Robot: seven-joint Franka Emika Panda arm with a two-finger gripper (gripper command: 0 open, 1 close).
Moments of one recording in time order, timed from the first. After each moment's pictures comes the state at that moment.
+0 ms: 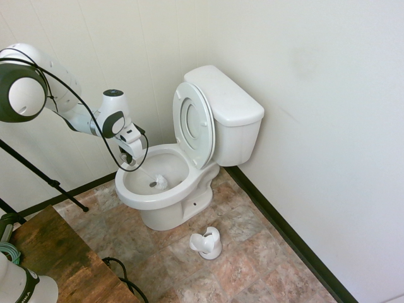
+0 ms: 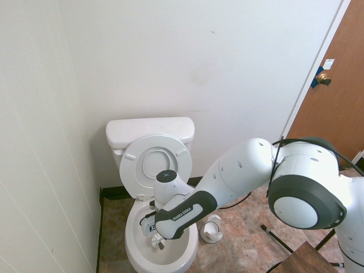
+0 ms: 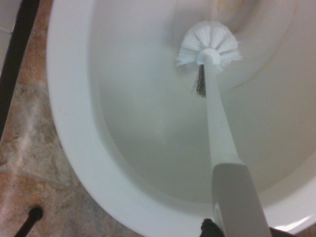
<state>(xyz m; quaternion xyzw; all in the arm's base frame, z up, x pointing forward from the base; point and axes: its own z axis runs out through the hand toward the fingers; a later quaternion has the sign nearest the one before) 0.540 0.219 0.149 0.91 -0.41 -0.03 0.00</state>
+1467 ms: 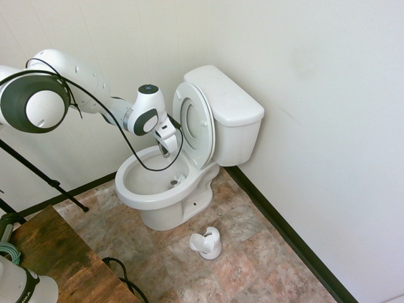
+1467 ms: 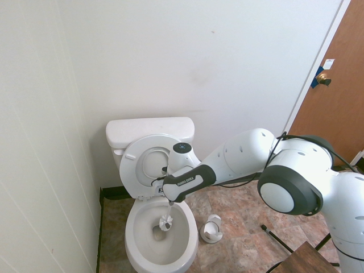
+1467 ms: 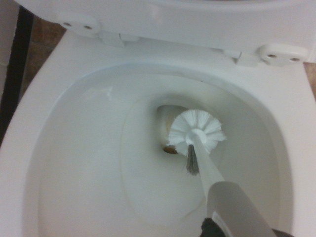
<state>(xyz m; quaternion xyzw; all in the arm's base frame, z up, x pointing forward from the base) 0.650 0.131 0.170 0.88 -0.48 0.05 -0.04</state>
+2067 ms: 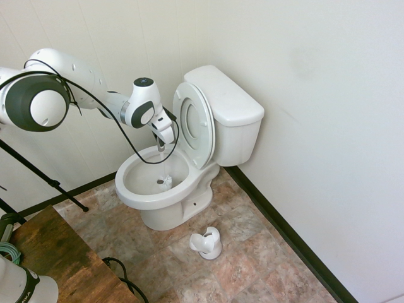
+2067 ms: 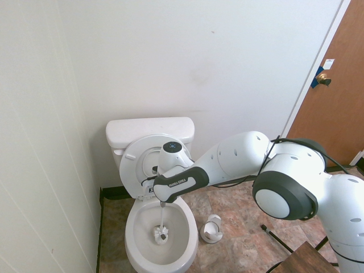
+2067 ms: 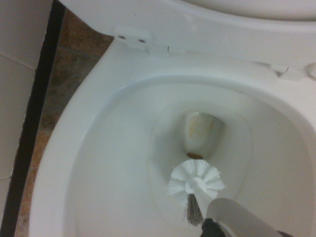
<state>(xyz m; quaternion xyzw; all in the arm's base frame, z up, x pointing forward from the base) 0.658 0.165 0.189 0.88 -0.46 0.04 -0.04</state>
